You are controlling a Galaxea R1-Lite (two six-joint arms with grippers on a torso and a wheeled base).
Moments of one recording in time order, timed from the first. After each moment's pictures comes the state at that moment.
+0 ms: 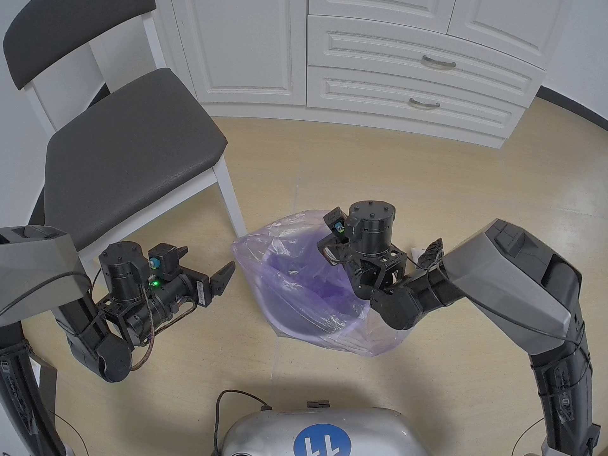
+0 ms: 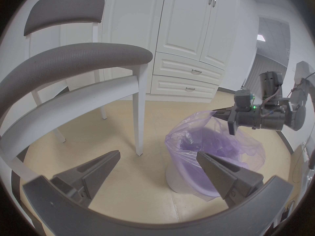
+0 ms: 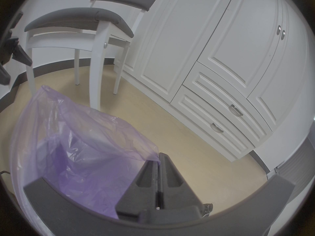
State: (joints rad) left arm -0.29 2.09 -0.51 -1.43 -0.07 0.03; right arm 0.63 2.45 -1.49 -0.92 -0.52 -0.56
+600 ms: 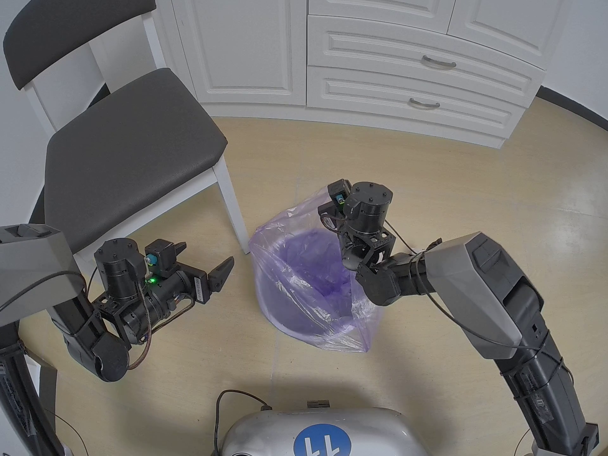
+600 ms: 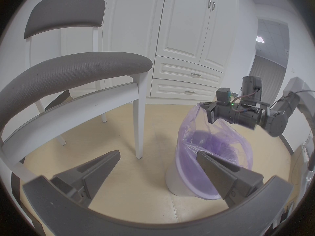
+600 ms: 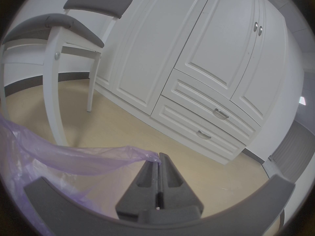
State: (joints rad) left arm -0.29 2.06 -0.51 -1.43 -0.07 0.03; right arm 0.57 2.67 -1.94 -0.92 -0.56 -0.56
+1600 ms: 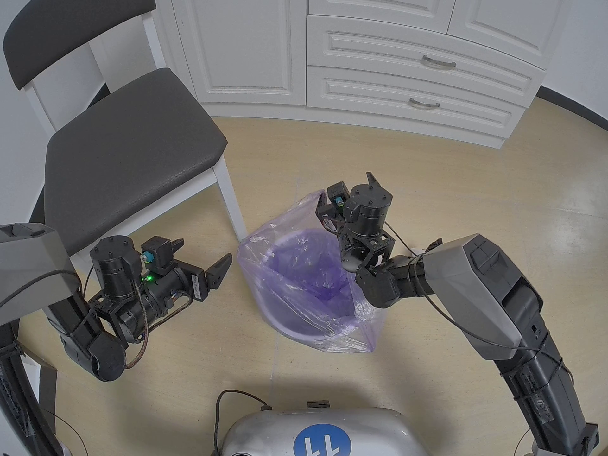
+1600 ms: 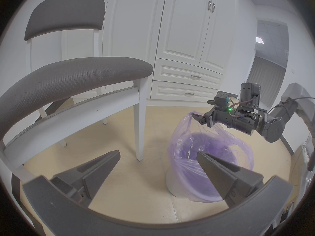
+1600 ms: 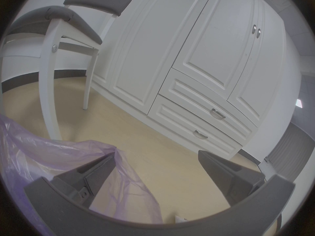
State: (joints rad) left arm -0.29 2.04 -0.50 -1.43 -0.08 0.03; right arm 0.58 2.68 -1.93 -0.94 -0.58 -0.59
